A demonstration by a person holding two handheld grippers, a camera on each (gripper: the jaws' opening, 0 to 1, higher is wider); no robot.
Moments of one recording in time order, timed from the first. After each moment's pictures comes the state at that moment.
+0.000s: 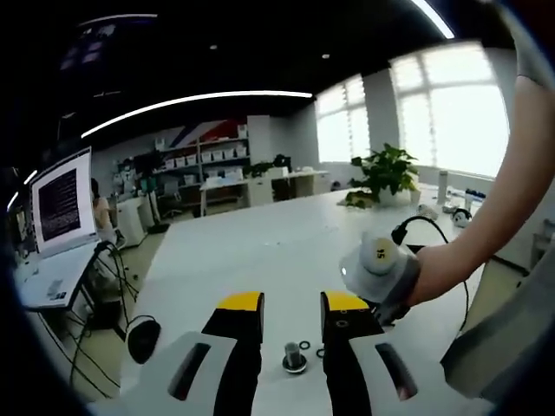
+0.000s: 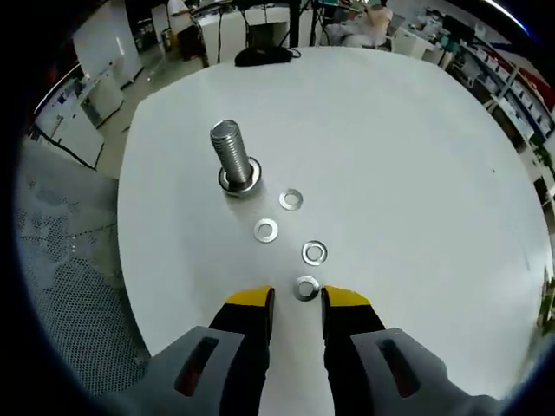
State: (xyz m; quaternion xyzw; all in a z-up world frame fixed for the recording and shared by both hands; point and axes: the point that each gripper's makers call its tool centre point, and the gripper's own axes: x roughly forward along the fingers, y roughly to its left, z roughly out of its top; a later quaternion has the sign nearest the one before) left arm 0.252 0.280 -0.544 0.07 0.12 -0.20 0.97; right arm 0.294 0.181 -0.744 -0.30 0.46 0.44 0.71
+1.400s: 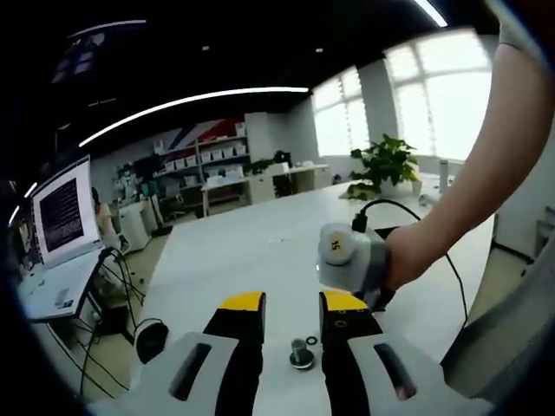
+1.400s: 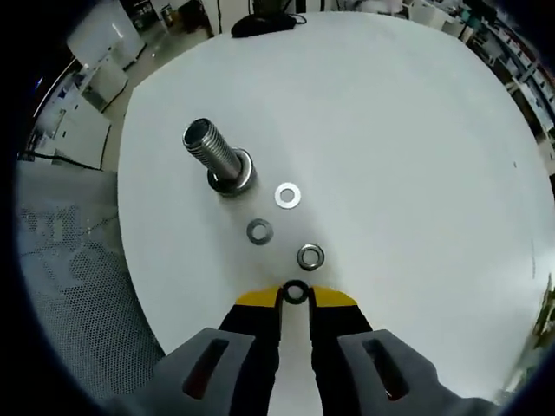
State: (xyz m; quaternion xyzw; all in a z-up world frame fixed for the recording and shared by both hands) left arm 0.252 0.284 -0.545 0.08 0.13 -0.19 0.97; right arm 0.297 0.181 -0.747 -0.33 0.53 0.43 0.65
